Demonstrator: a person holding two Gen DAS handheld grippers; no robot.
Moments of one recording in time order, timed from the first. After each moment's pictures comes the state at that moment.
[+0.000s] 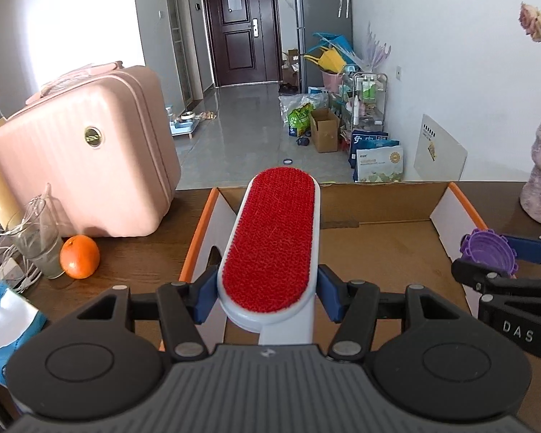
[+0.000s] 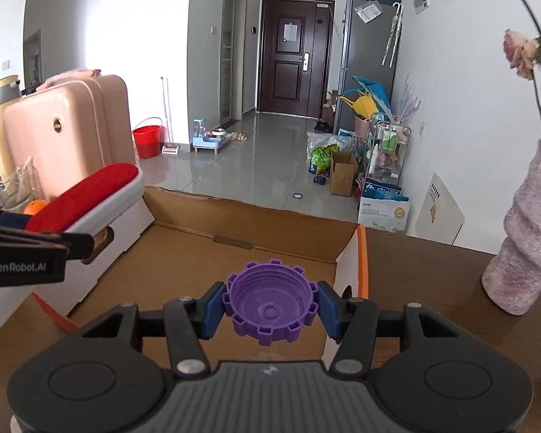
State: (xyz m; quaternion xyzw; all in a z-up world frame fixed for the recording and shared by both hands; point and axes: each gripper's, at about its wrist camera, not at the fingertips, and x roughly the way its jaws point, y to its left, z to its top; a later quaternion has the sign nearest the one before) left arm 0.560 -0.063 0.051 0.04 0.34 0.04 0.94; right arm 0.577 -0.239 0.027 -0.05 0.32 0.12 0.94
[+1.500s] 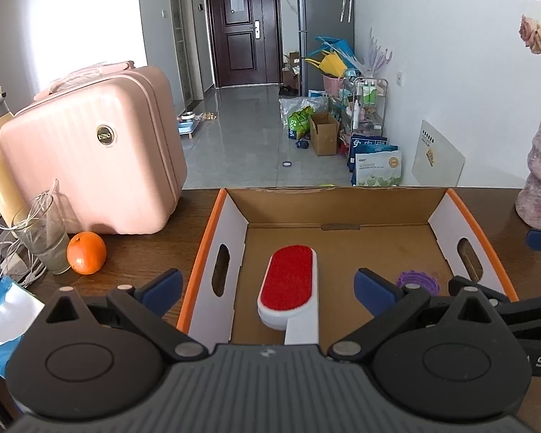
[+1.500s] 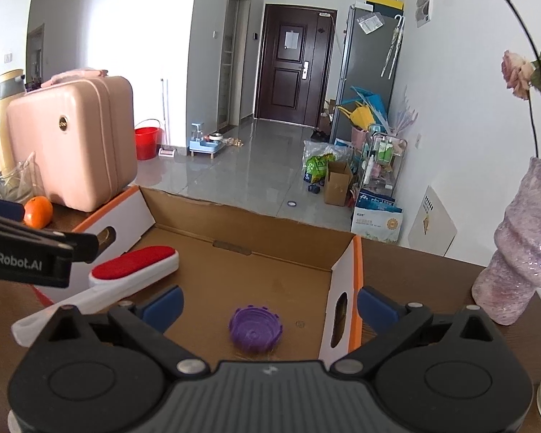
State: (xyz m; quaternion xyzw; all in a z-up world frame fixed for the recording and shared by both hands) left arm 0.543 -0.050 0.064 0.03 0.34 0.04 0.94; right arm 0.554 -0.233 0.046 -0.08 0.29 0.11 0.95
